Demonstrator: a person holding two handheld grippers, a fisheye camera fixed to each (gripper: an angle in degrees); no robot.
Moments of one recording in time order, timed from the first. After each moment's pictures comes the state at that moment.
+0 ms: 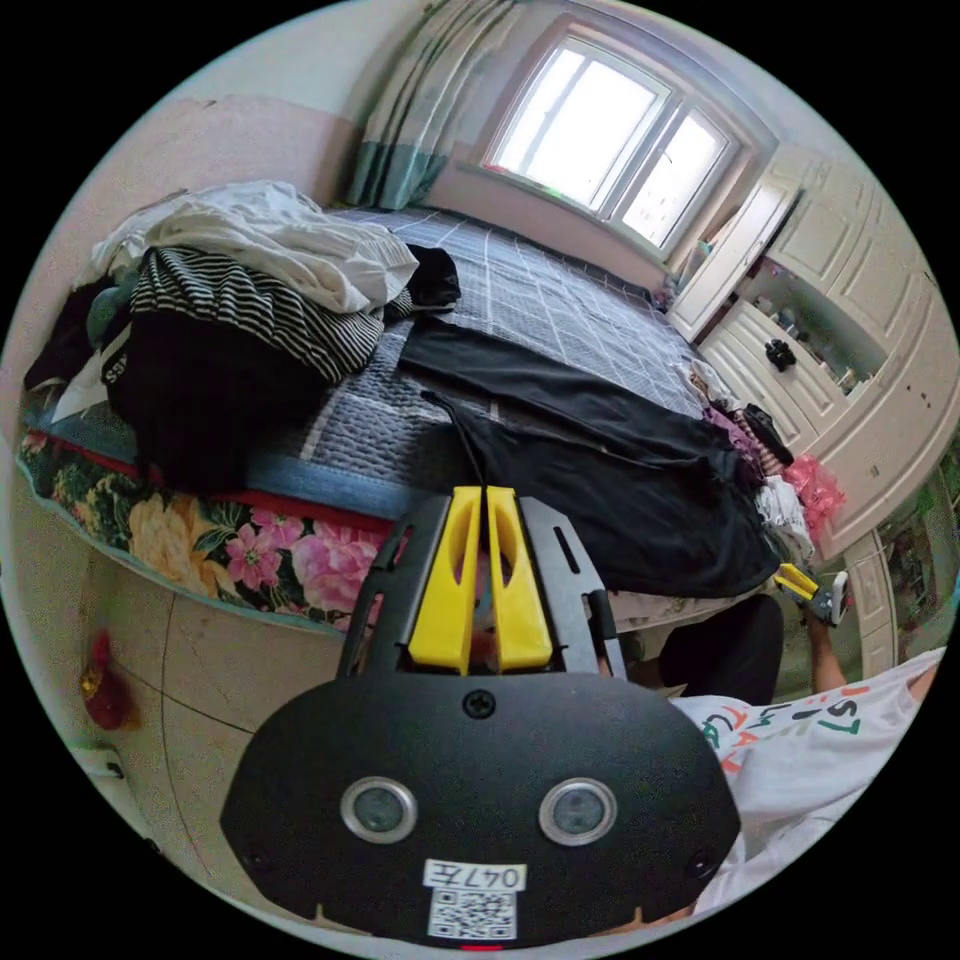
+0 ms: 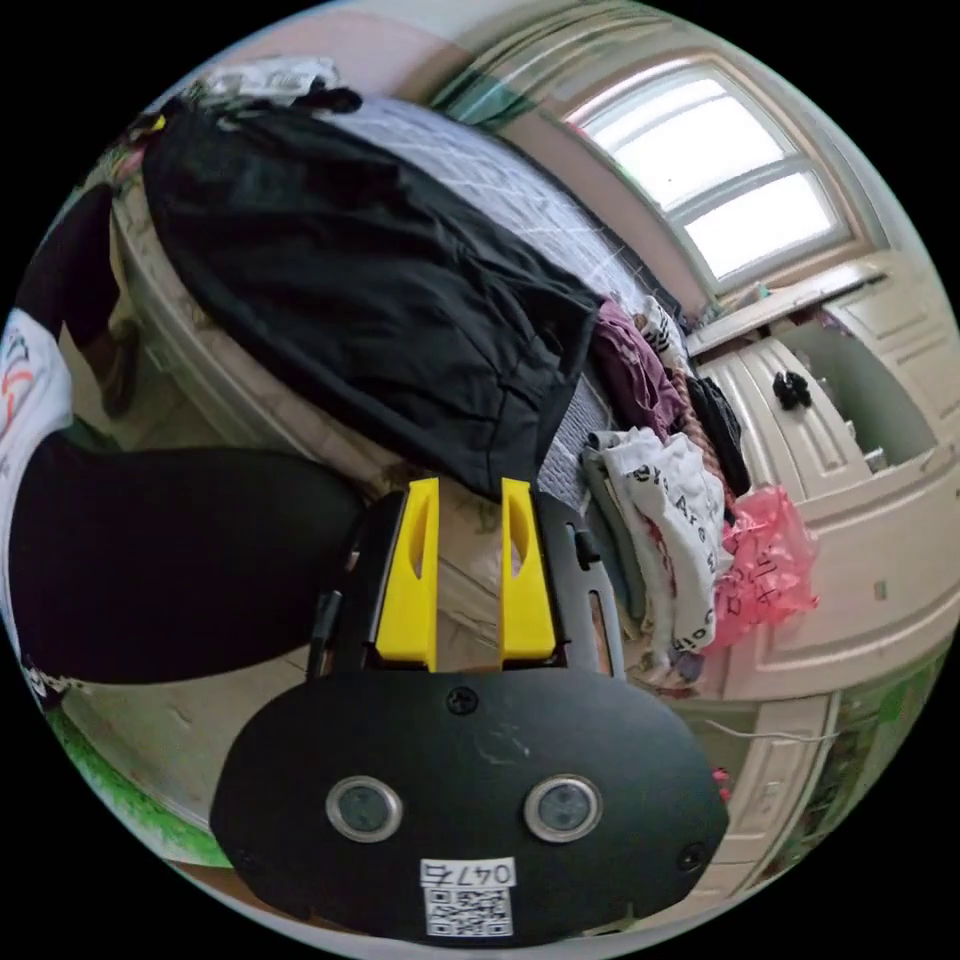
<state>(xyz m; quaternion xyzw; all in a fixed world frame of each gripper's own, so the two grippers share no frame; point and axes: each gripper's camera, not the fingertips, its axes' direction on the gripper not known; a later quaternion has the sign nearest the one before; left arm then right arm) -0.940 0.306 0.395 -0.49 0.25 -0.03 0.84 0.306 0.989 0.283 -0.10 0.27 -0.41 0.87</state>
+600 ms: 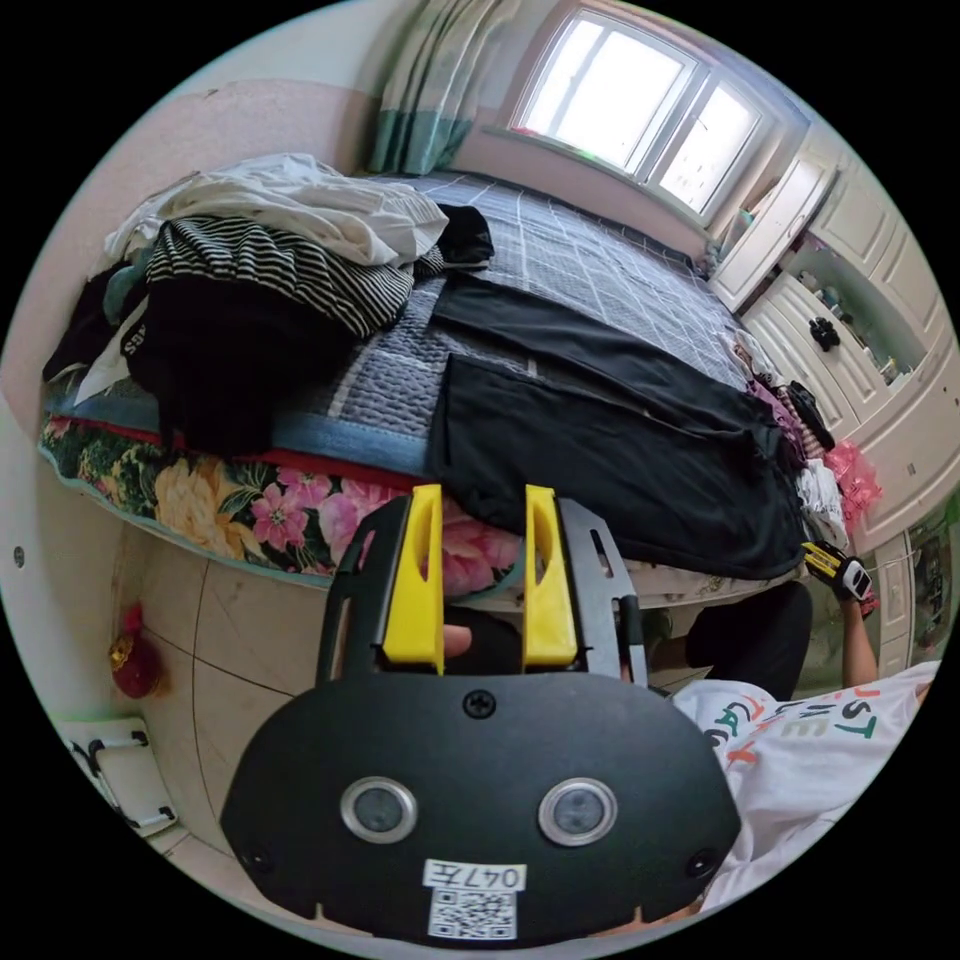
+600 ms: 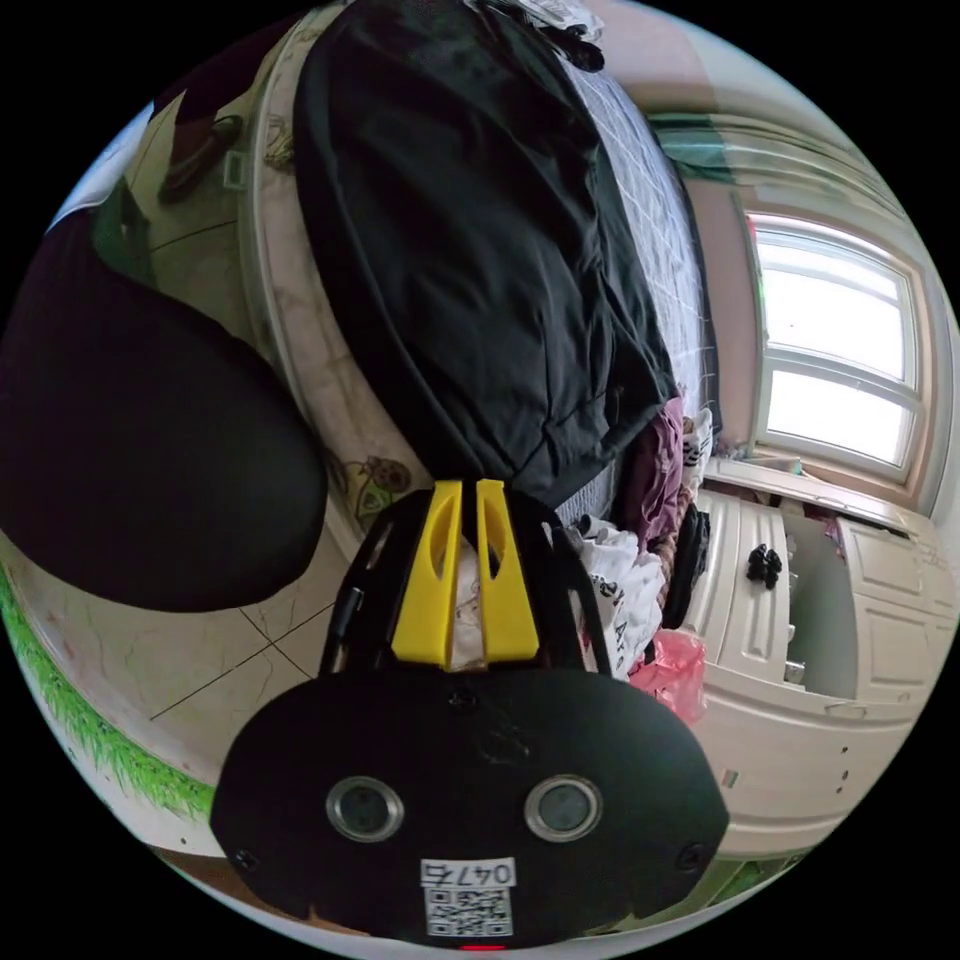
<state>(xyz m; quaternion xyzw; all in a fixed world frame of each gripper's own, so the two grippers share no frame) -0.930 0.302 0.398 -0.55 0.19 0.01 0.81 0.259 0.948 0.373 -0.17 0.30 -0.63 0.70</state>
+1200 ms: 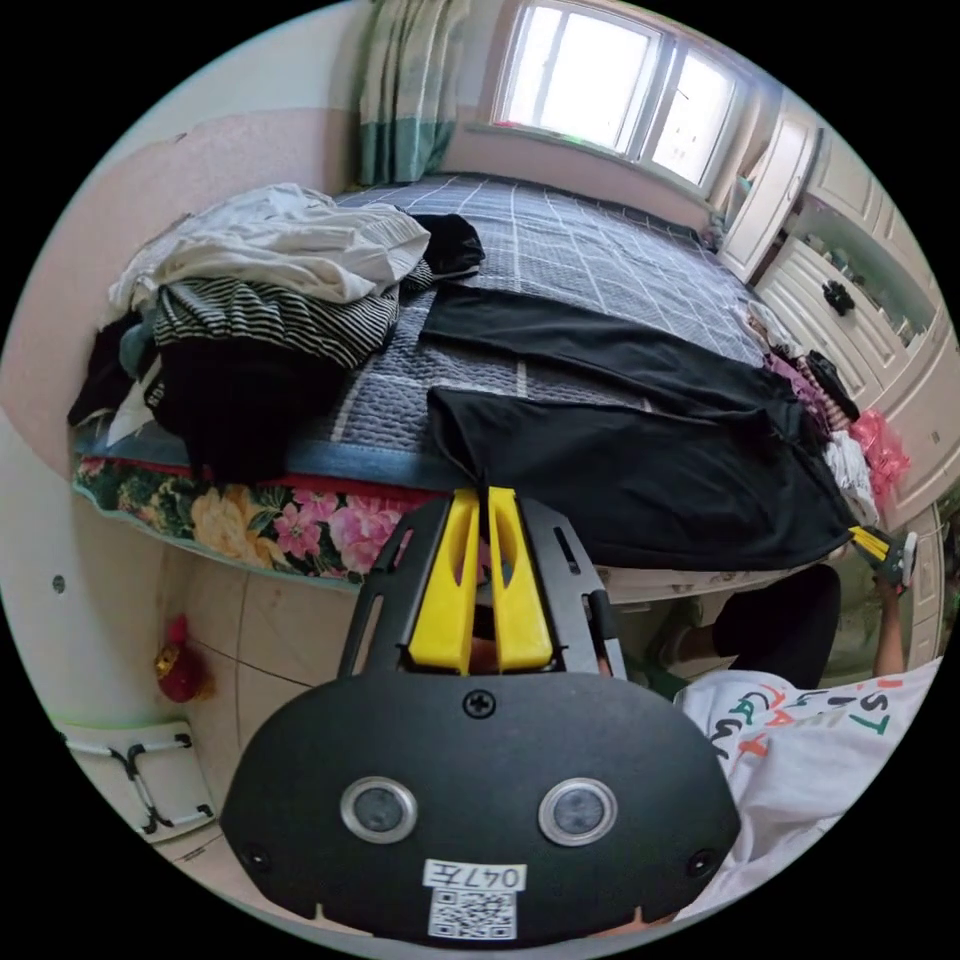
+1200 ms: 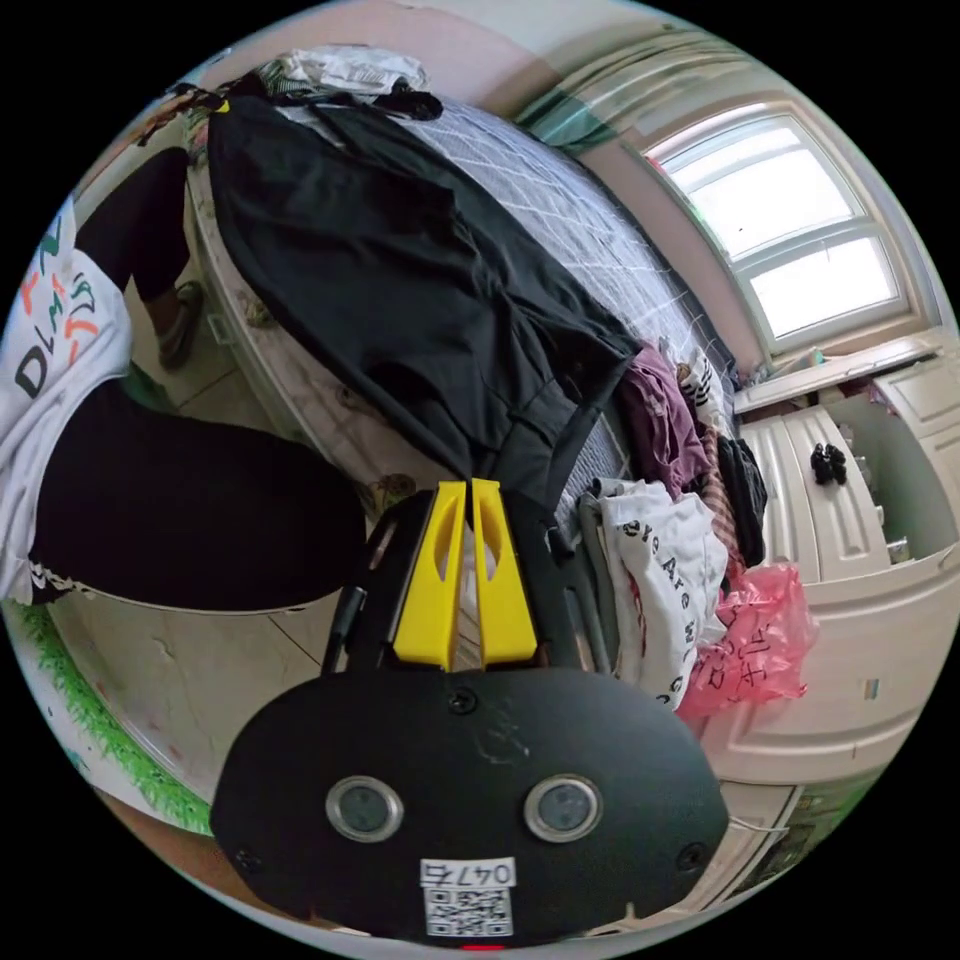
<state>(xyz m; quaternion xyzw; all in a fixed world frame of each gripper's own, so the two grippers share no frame) -0.856 0.253 0.406 -0.54 0.16 0.08 0.82 0.286 0.870 0.357 -0.12 0.20 -0.50 0.84</state>
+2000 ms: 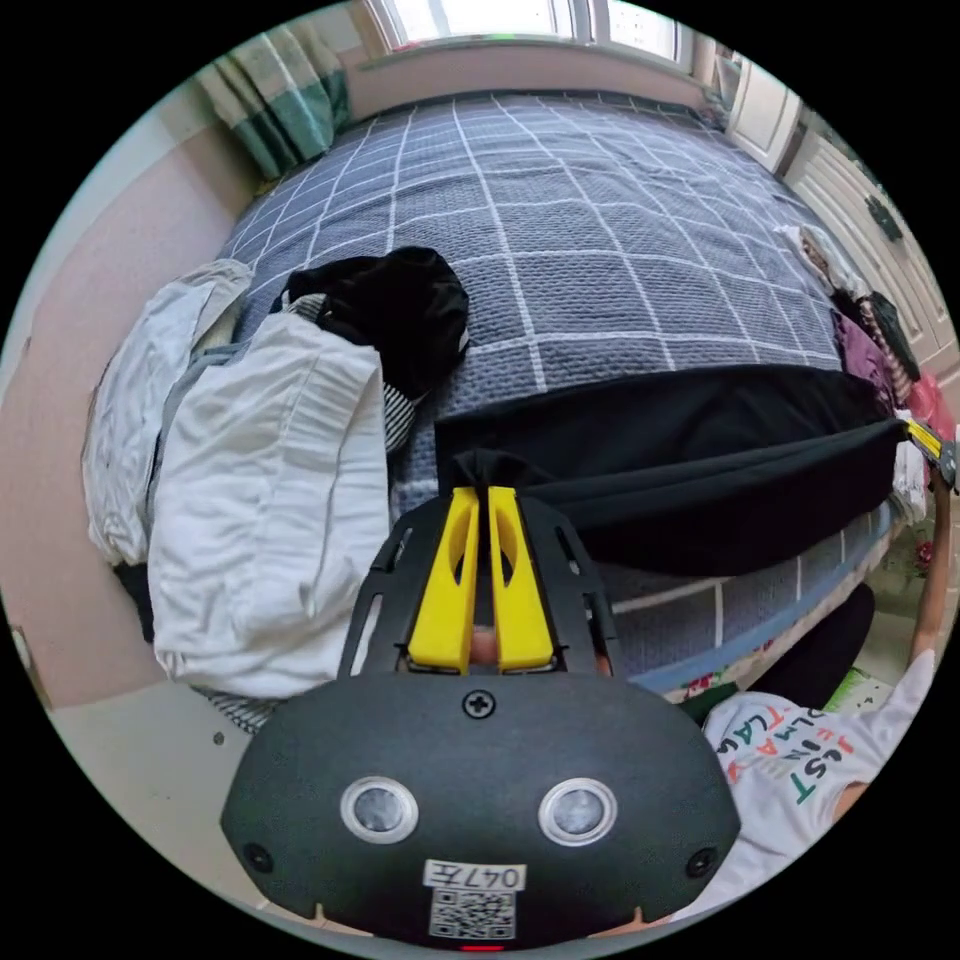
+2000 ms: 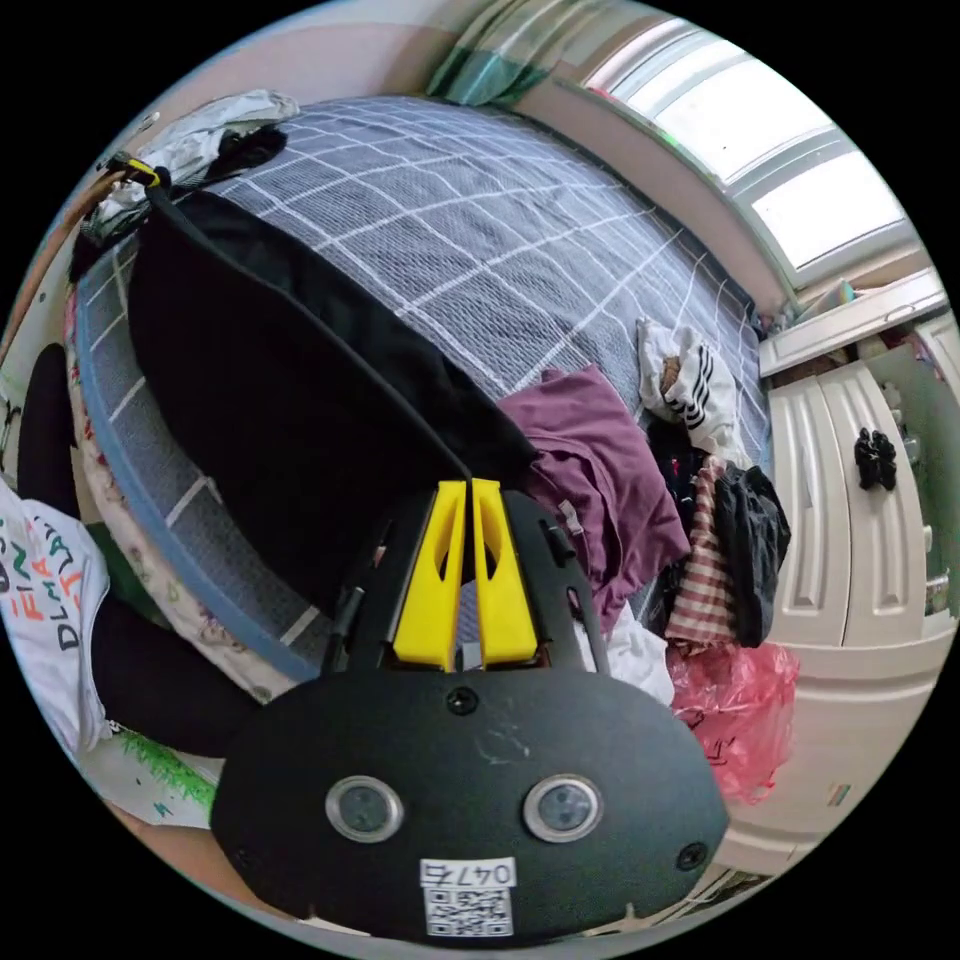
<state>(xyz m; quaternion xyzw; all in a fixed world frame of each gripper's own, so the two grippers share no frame) -0.664 0.183 0.715 -0.63 0.15 0.25 0.72 0.260 0.568 0.534 -0.19 0.17 -0.41 0.88</state>
